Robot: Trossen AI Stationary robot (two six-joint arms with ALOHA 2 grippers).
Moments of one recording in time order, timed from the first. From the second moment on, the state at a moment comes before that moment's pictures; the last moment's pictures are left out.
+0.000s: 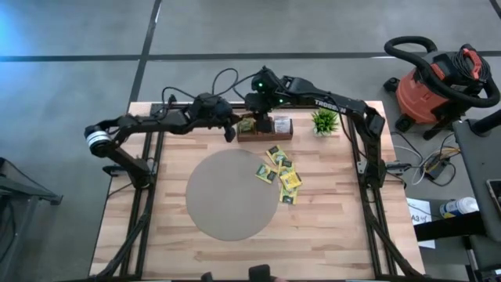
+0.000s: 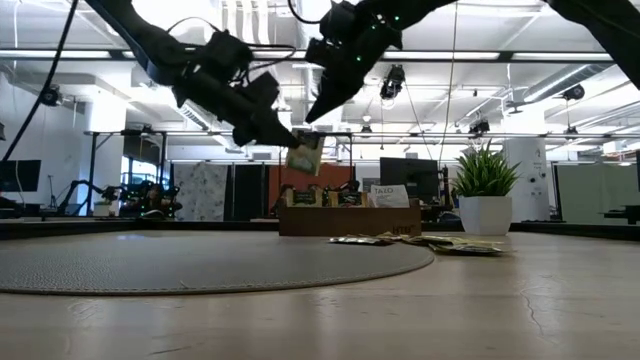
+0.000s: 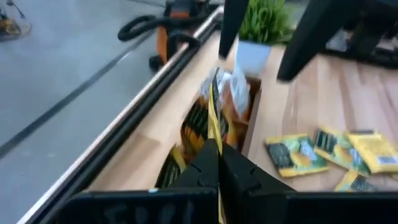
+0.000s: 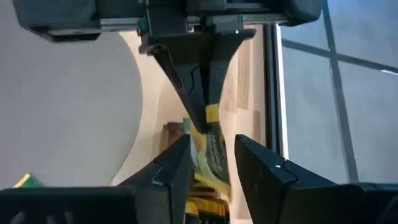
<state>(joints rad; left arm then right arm) 0.57 1.48 0.84 0.24 0.19 0.05 -0.46 2.00 1.91 -0.77 -0.20 -0.53</state>
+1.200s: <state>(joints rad) 0.57 1.47 0.69 0.52 0.27 0.03 -0.43 2.06 1.97 -0.86 -0.11 -0.47</state>
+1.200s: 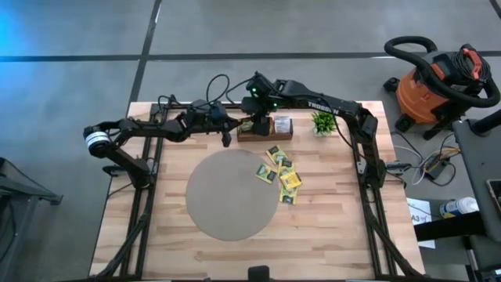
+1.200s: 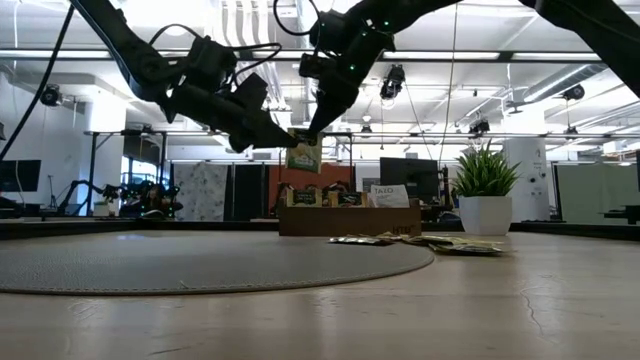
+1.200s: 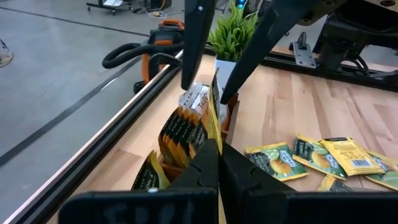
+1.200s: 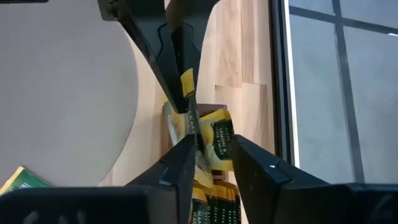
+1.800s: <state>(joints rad) 0.57 1.47 0.69 0.52 0.27 0.05 -0.43 2.06 1.97 -0.86 -0.15 -0.46</state>
